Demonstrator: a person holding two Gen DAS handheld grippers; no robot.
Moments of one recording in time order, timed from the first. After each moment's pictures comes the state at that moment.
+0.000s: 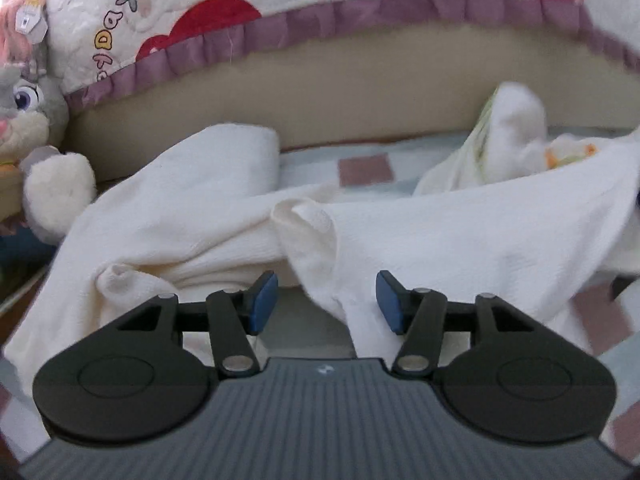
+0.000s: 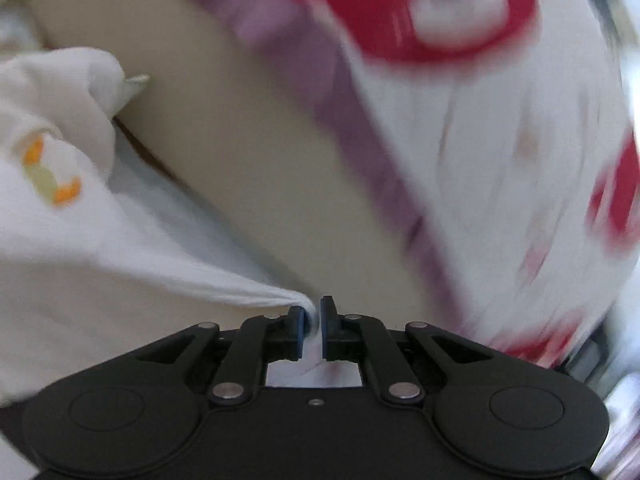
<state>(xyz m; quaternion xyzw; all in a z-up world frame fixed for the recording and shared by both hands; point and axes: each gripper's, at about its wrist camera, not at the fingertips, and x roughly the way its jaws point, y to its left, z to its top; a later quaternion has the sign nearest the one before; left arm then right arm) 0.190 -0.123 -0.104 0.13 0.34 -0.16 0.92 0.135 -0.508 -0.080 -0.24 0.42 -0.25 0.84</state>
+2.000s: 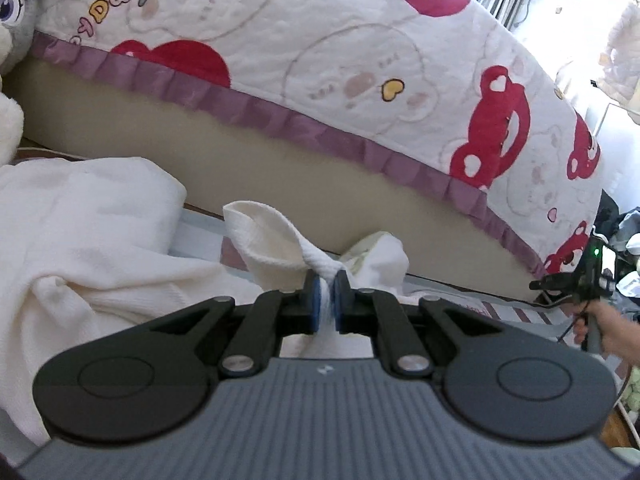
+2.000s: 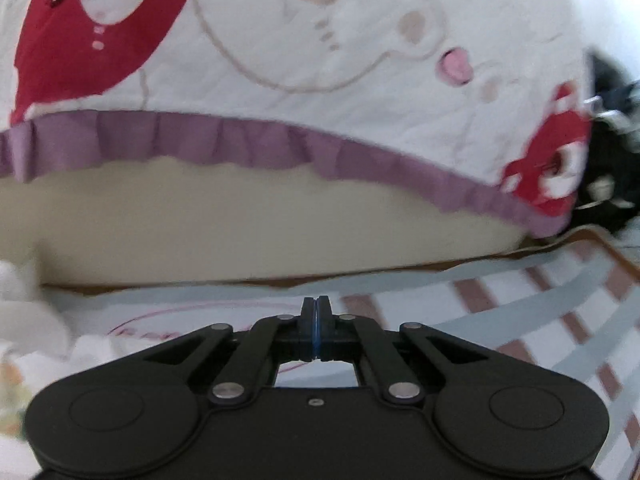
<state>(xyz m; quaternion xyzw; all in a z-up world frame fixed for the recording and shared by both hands) 0.185 -0.057 -0.046 -0.14 0.27 -0.33 0.90 0.103 -0.607 -0.036 0.07 0.35 -0.32 0.88</state>
